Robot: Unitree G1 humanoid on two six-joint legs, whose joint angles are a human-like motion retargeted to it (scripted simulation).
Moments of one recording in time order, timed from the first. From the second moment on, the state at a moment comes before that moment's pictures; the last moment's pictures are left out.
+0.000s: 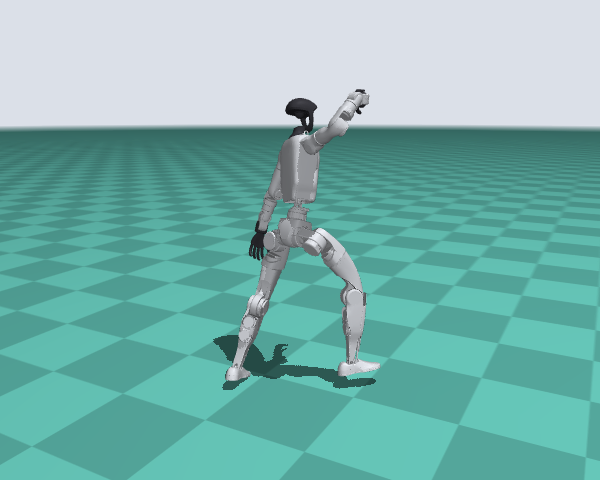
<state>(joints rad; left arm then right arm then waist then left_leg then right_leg) 0.21 0.47 0.29 1.56 0.24 -0.04 -0.31 -0.69 -1.68 -0.30 0.14 -1.10 -0.81 -0.87 -0.39 -0.05 -0.15 0.06 0.22 0.49 0.04 -0.04 -0.26 -0.82 -0.35 -0.35 0.66 -0.14 -0.06</state>
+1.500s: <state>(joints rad) -1.54 0.57 -0.42 0.62 0.94 0.21 -0.10 -1.55 -0.84 0.51 0.24 -1.26 -0.52 -0.91 0.23 -0.09 -0.14 -0.17 0.24 0.55 0.33 -0.15 -0.08 0.06 -0.37 -0.52 0.35 0.11 0.05</state>
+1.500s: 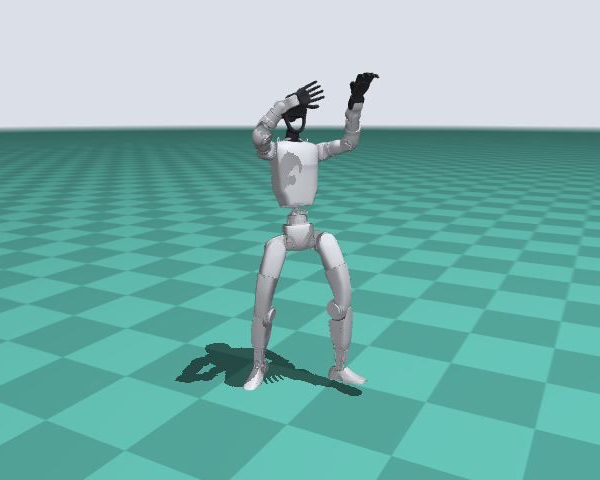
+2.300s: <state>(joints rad) -0.22 0.23 -0.64 1.39 1.45 -0.10 -1.08 -0.42 -0.07 0.78 0.89 -1.28 -1.07 -0.72 -0.25 0.30 0.21 0.22 0.08 0.21 0.14 -0.42 -0.19 -0.86 0.20 0.22 0.45 0.07 0.12</state>
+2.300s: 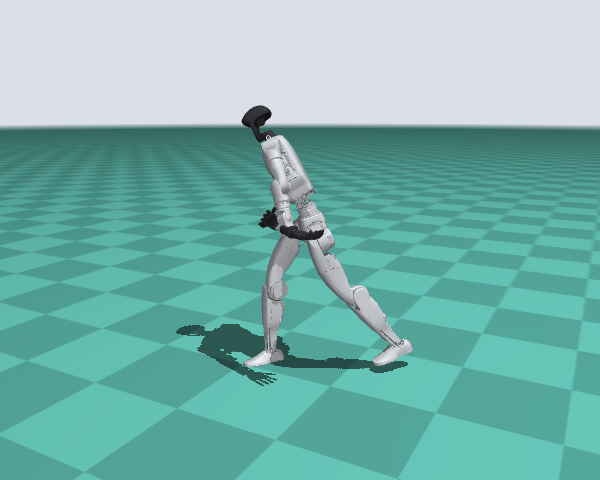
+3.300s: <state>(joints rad) 0.11 0.27 0.13 0.86 -0.58 0.07 -1.00 0.44 -0.06 -0.16 0.66 1.06 0.01 0.80 0.06 -0.04 -0.06 -0.15 0.03 0.03 0.21 -0.21 0.01 -0.15 -0.10 -0.13 0.41 -0.15 0.06</state>
